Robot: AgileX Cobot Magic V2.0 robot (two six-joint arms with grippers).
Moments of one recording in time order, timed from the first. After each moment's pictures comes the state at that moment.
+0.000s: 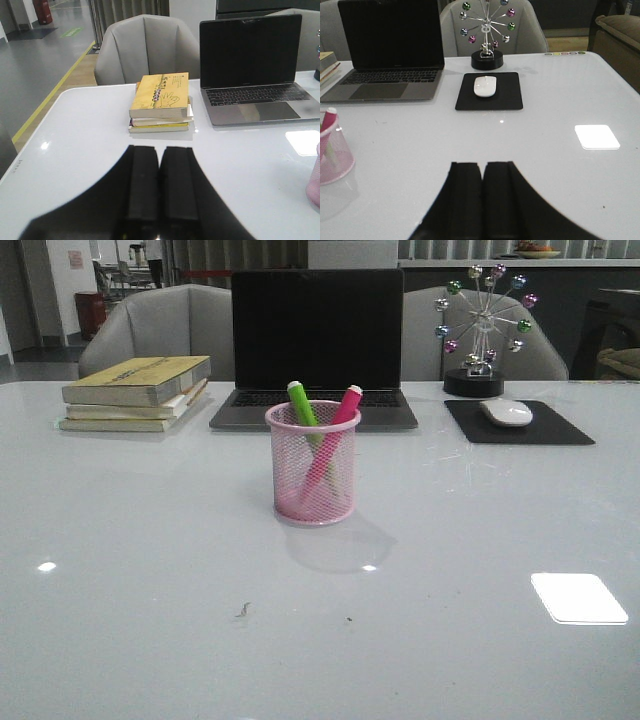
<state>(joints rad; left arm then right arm) -0.08 0.62 -0.53 0.02 0.13 0.02 -0.05 0.29 -0.24 0.12 0.19 -0.02</state>
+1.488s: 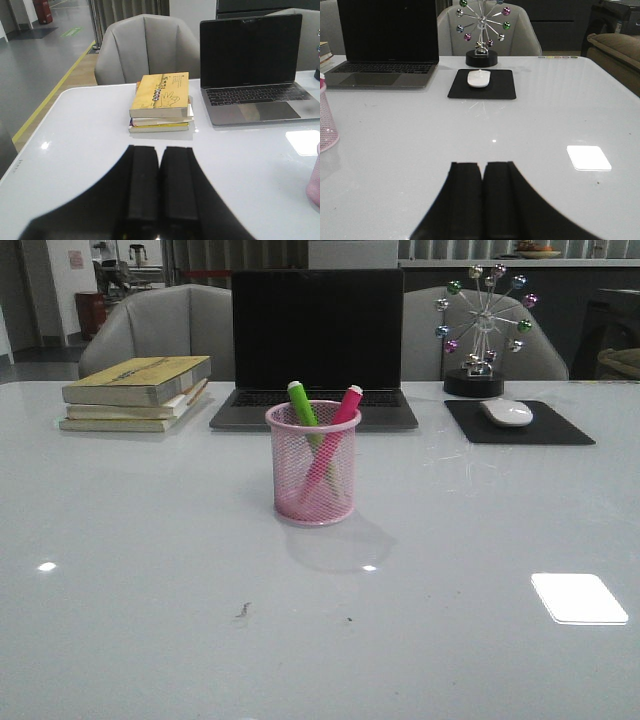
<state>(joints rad) -0.08 0.62 -0.53 0.02 0.13 0.02 -0.05 -0.01 0.03 0.08 0.14 -0.01</state>
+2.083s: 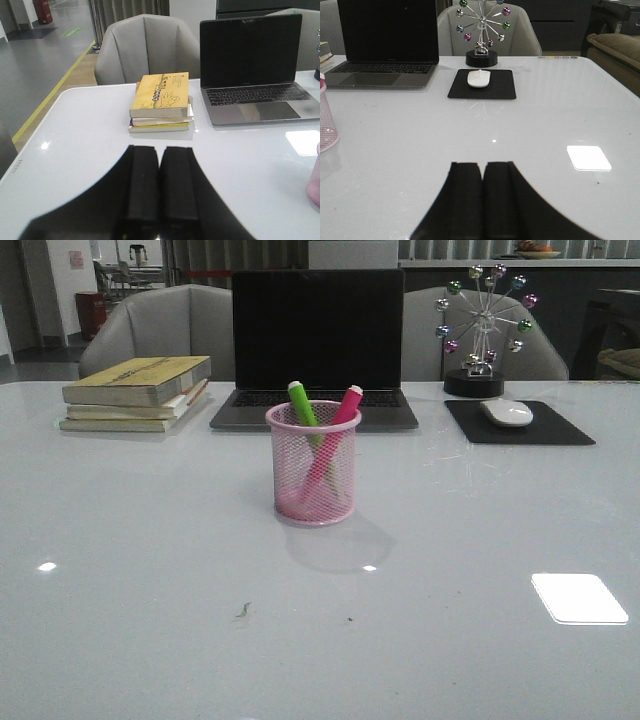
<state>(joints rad) -0.08 0.62 -0.53 0.02 0.13 0.02 -0.05 -0.01 0.03 0.08 0.14 -0.01</state>
